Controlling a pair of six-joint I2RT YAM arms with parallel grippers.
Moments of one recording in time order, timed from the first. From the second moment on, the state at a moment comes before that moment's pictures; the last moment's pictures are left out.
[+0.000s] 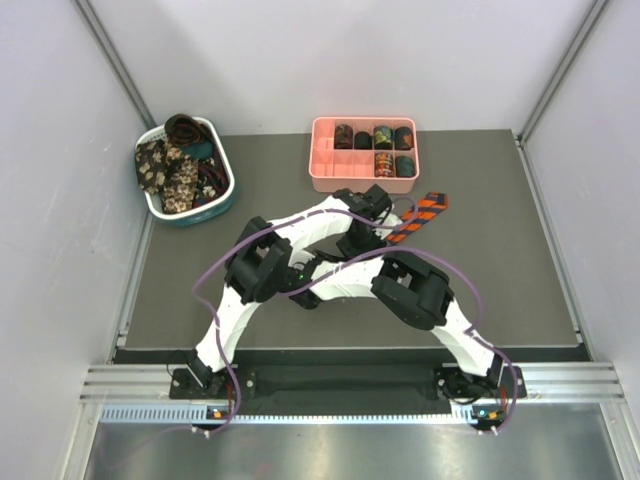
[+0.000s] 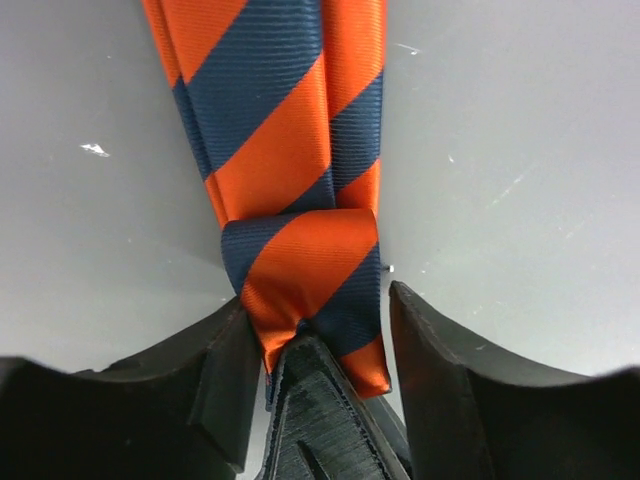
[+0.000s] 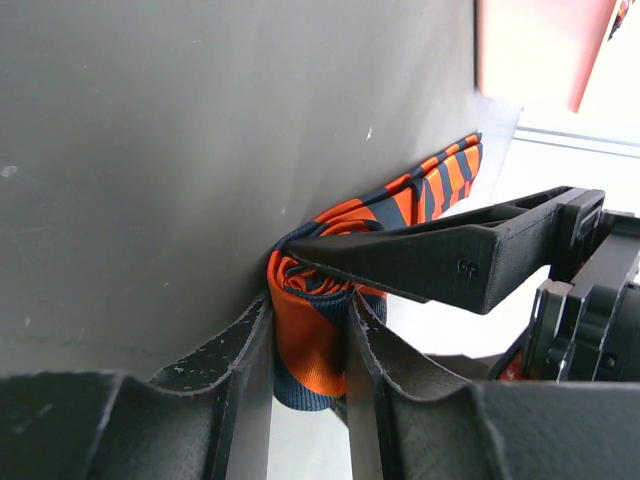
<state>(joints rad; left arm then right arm) -0.81 2.28 1.89 -0.95 0.12 0.10 1.15 2.26 1.53 -0.72 1.05 0.08</state>
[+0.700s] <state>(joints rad) -0.67 1.65 1.30 -0.29 0.06 -0.13 1.12 2.10 1.40 -0.61 0.88 0.05</state>
